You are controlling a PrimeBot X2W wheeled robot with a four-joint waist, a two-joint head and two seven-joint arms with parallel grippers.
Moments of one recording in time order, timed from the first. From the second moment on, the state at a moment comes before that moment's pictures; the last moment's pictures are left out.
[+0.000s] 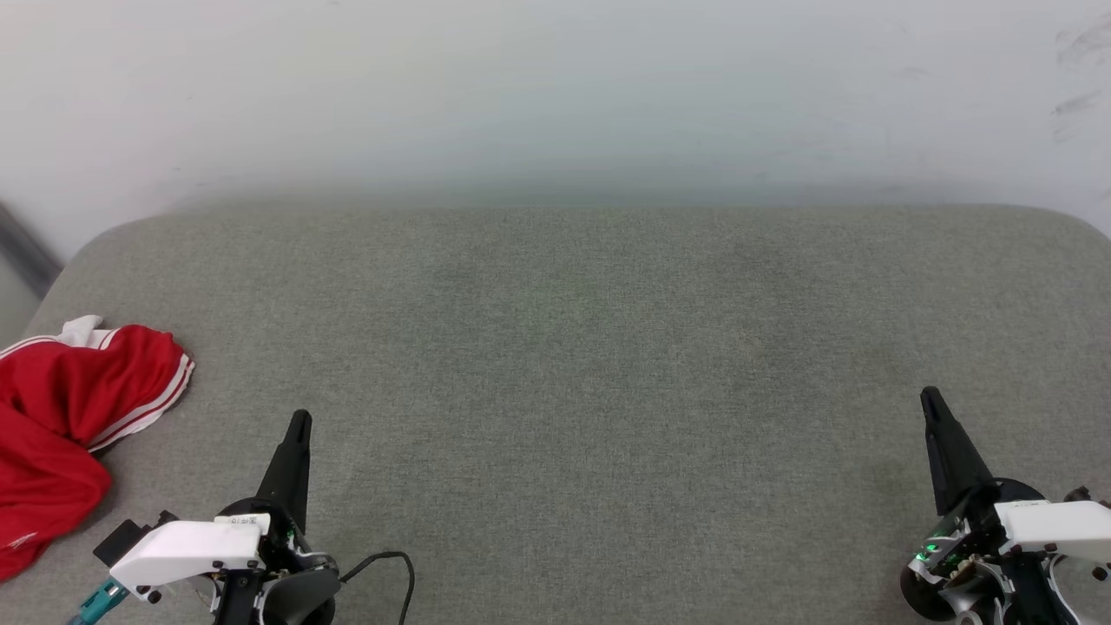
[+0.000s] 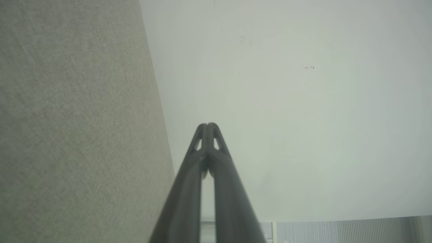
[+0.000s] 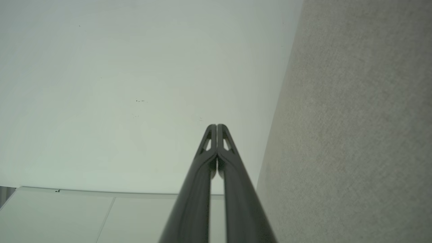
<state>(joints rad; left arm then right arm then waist) -0.11 0.05 0.12 0.25 -1.61 -0.13 0.11 -0.10 -0.05 -0.11 0.25 1.61 0.13 0.11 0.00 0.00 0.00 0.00</state>
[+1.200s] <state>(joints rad) -0.08 0.05 0.10 0.27 -1.61 -0.13 0.10 -0.07 -0.05 -0.11 0.27 1.61 0.13 0.10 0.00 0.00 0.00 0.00</state>
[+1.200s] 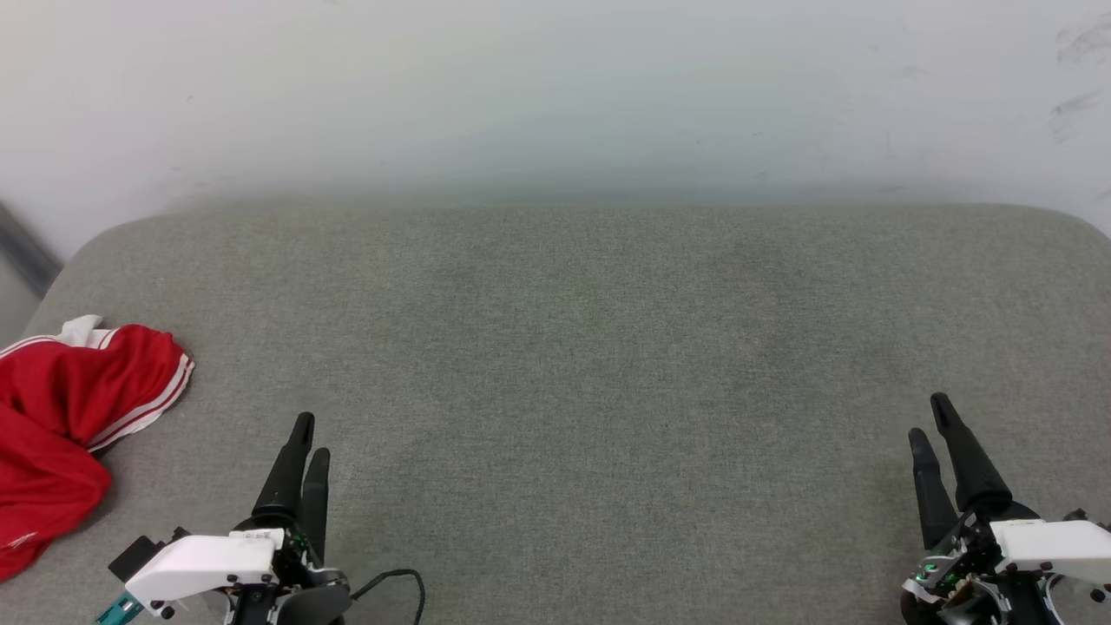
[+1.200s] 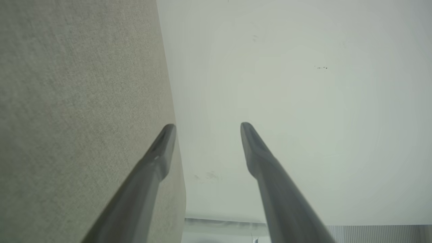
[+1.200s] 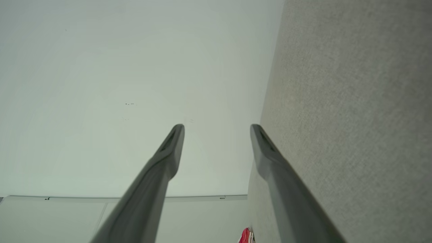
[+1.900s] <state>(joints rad) -0.11 0.05 0.03 0.19 -1.45 -0.13 0.00 -0.08 -0.09 -0.06 0.21 1.45 0.13 0.00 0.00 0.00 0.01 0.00</state>
